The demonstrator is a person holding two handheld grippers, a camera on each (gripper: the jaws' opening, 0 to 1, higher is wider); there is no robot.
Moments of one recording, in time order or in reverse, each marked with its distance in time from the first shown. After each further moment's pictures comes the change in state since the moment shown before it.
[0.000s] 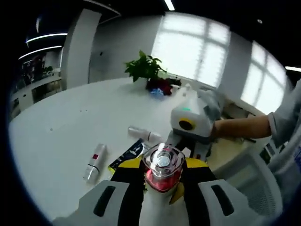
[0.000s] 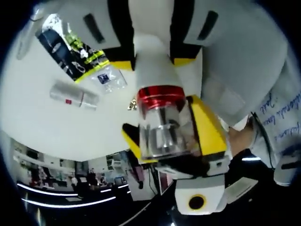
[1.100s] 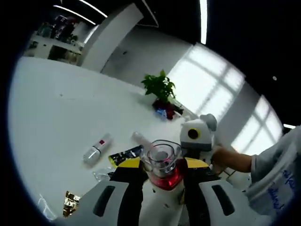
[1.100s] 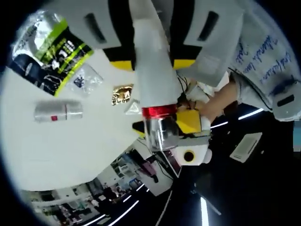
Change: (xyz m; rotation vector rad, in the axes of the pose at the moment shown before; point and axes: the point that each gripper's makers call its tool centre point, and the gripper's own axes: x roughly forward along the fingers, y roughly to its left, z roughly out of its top) left arm -0.039 0.016 0.005 -0.370 -0.188 -0.057; right arm 0.001 0.025 0.037 0.360 -0.056 0.105
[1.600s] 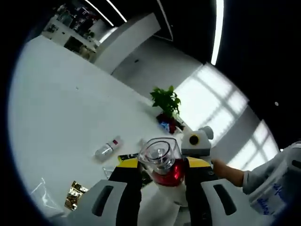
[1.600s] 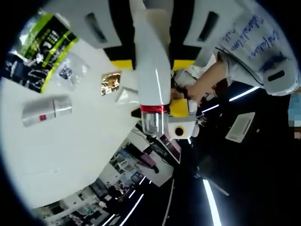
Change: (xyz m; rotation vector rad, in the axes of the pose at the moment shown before) left arm -0.041 0.049 0.016 -0.187 -0.143 -0.022; right arm 0.013 0.010 0.030 0.165 -0.104 0.102
